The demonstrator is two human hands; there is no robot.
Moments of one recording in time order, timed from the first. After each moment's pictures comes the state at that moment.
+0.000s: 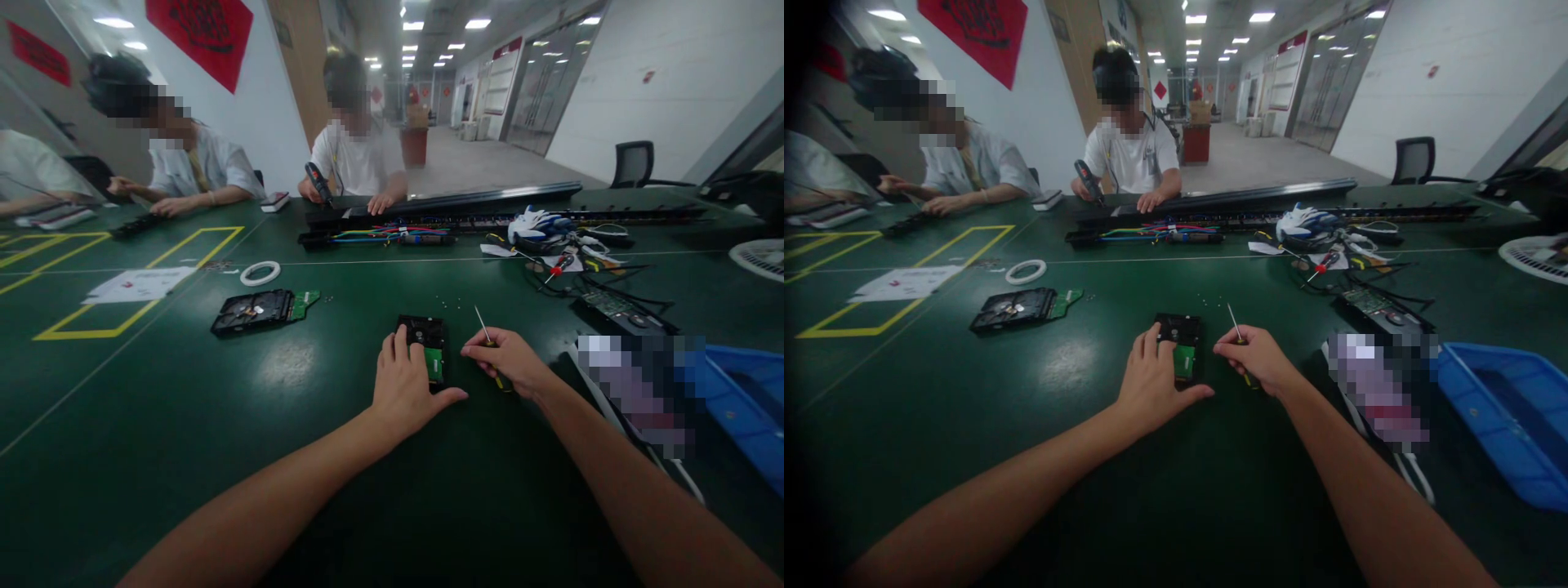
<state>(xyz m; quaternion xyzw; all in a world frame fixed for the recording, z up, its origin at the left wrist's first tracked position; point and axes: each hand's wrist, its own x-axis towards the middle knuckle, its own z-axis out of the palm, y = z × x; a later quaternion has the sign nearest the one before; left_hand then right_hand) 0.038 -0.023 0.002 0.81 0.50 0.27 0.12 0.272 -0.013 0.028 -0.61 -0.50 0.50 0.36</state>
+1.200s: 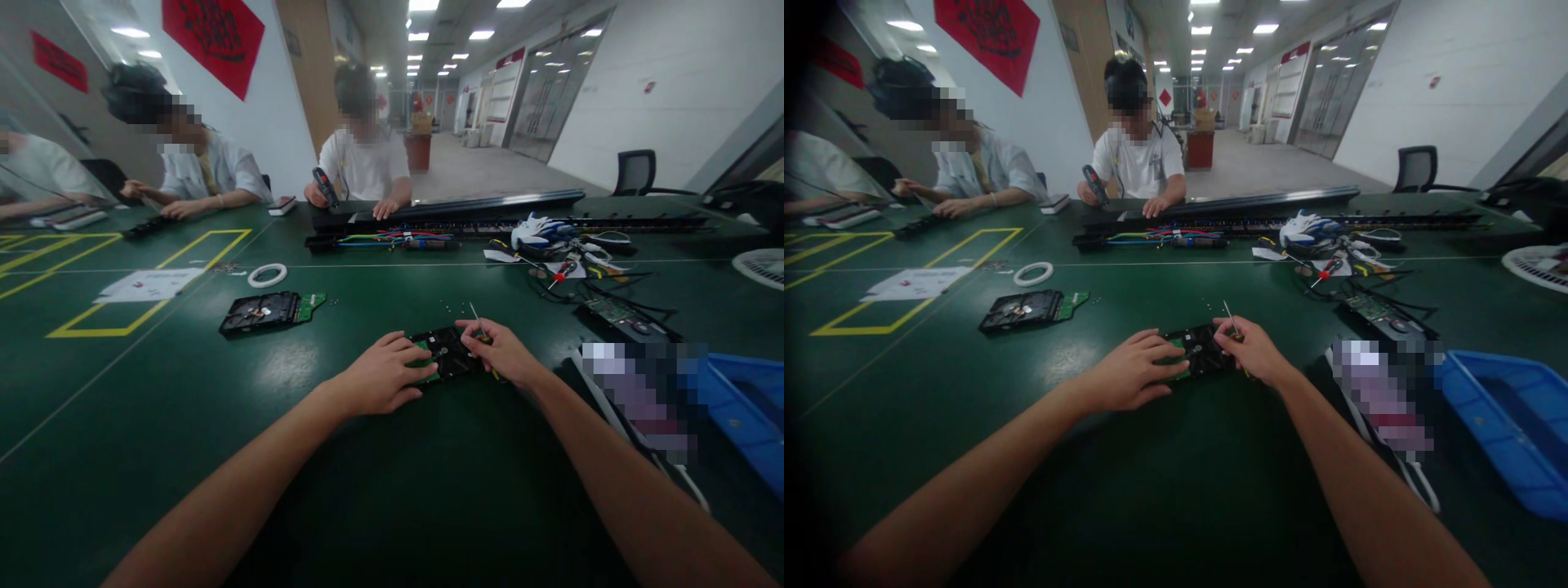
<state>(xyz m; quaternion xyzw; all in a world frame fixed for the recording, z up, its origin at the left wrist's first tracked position) -0.026 0.018 0.048 0.97 0.20 0.09 0.09 0.270 0.005 0.028 -0.56 -0.63 0.41 0.35</state>
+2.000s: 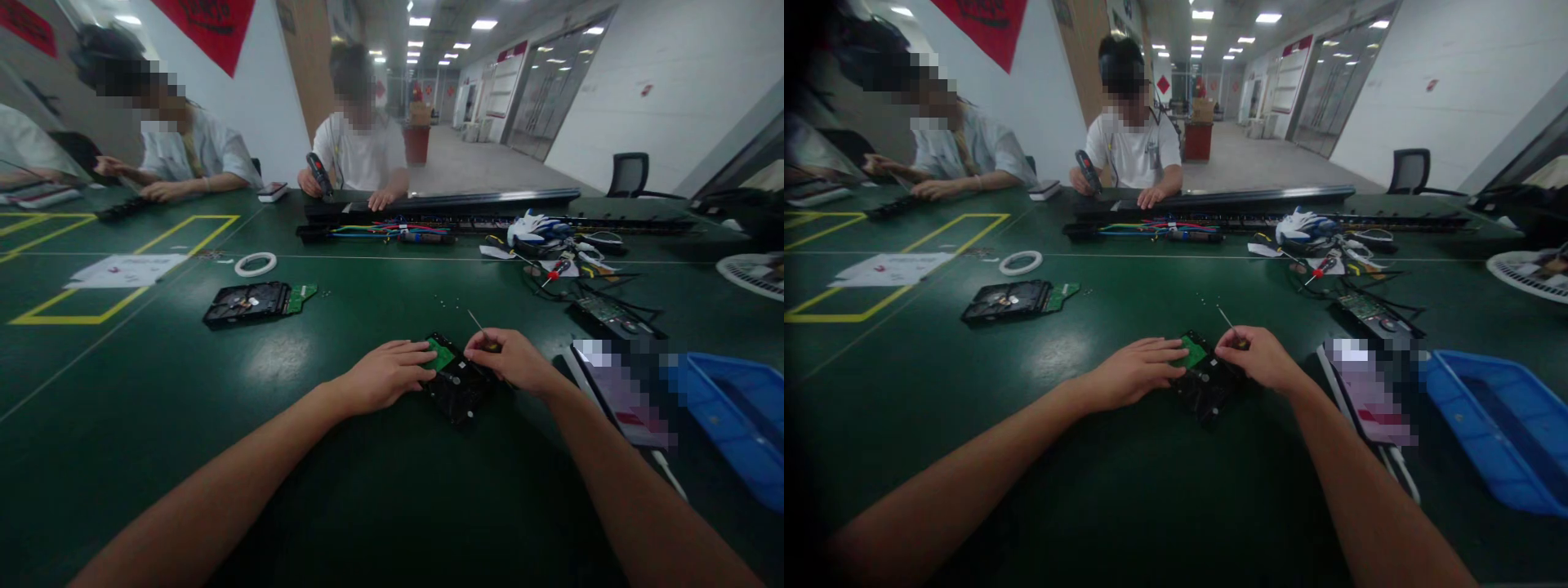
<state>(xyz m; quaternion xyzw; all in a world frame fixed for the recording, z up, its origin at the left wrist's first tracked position) -0.018 0.018 0.017 0.97 0.15 0.15 0.13 0.282 -0.018 0.049 -0.62 -0.63 0.39 0.26</state>
